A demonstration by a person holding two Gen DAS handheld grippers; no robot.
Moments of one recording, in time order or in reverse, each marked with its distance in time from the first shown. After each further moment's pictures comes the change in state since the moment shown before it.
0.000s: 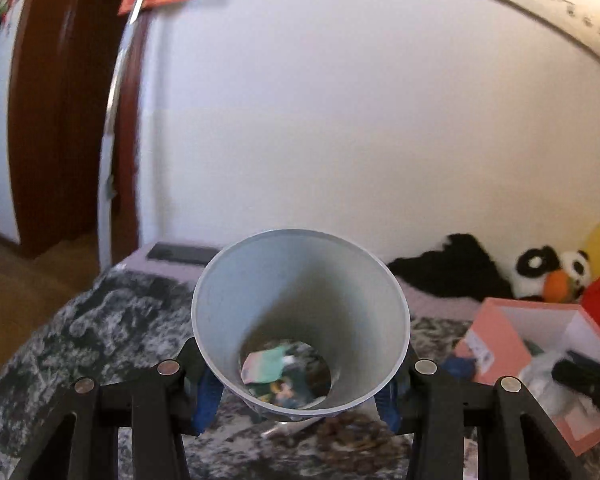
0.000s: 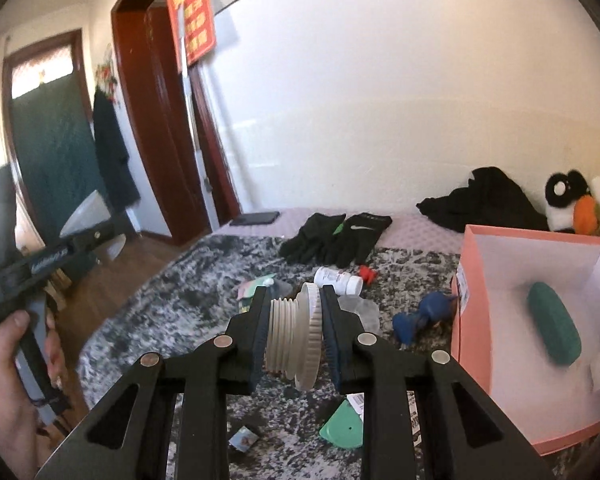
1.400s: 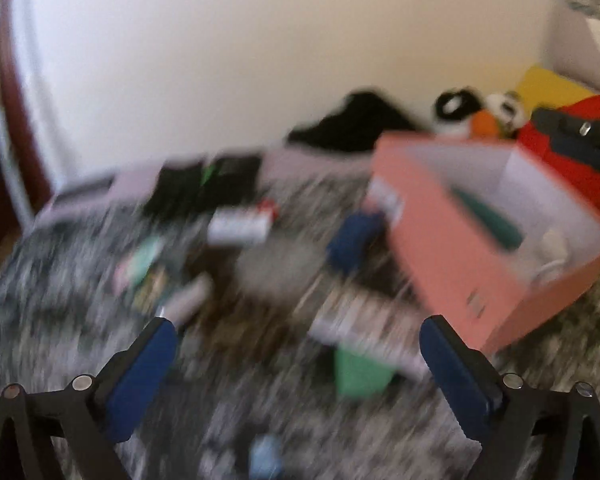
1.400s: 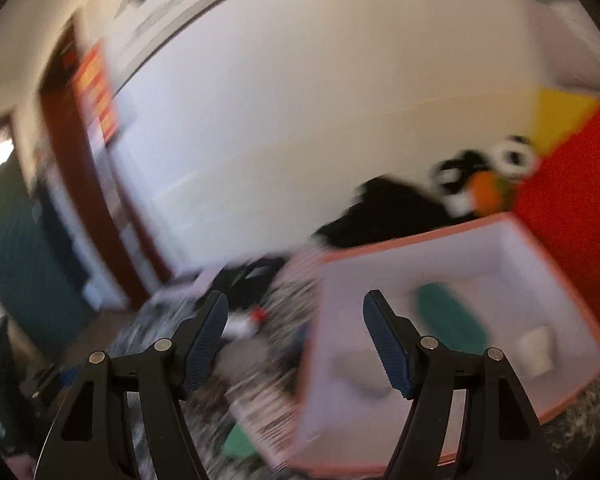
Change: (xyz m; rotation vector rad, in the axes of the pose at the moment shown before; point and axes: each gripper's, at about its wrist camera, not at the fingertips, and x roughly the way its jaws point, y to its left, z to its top) left arm 0.026 -0.100 -0.097 0.214 0.359 -0.118; right arm -0.060 -0.106 0.006 0.139 -0.047 -0.115
